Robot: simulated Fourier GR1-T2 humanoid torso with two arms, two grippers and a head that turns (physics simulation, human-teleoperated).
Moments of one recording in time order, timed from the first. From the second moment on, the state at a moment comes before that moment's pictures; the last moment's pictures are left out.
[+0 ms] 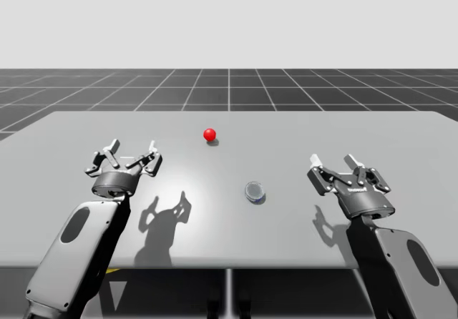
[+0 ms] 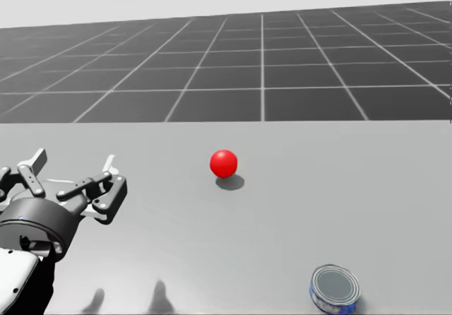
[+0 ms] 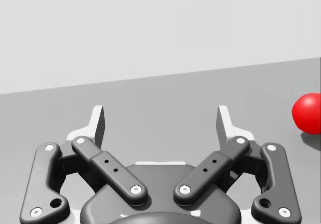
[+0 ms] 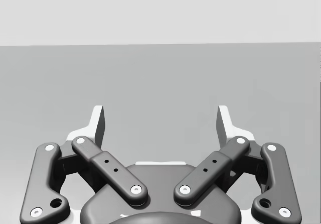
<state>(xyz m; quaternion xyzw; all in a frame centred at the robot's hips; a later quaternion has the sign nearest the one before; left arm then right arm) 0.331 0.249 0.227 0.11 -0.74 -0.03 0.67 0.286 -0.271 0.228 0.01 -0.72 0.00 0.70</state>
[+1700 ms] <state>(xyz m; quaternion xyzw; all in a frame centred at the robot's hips) 0.327 0.246 0.230 0.09 -0.74 -0.03 0.66 0.286 -0.270 0.226 0.00 -0.72 0.02 0.69</state>
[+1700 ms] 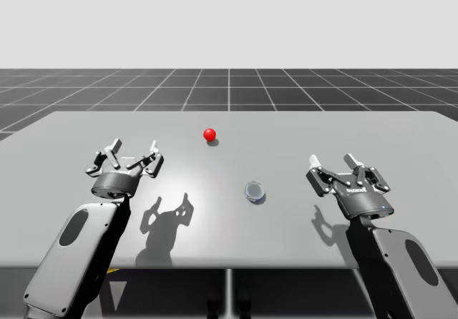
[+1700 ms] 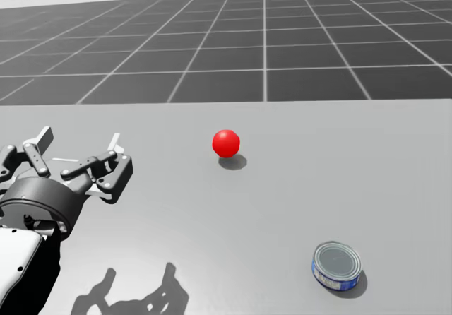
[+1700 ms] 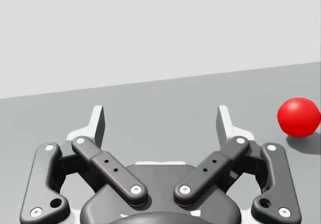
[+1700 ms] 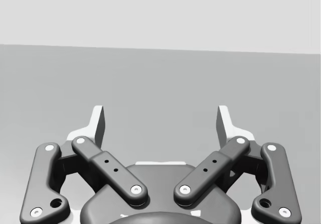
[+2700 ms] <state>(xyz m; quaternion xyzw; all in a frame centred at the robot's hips) 0.327 0.246 0.229 0.09 -0.74 -0.03 0.66 0.286 -0.270 0.226 0.00 -0.72 0.02 0.69</state>
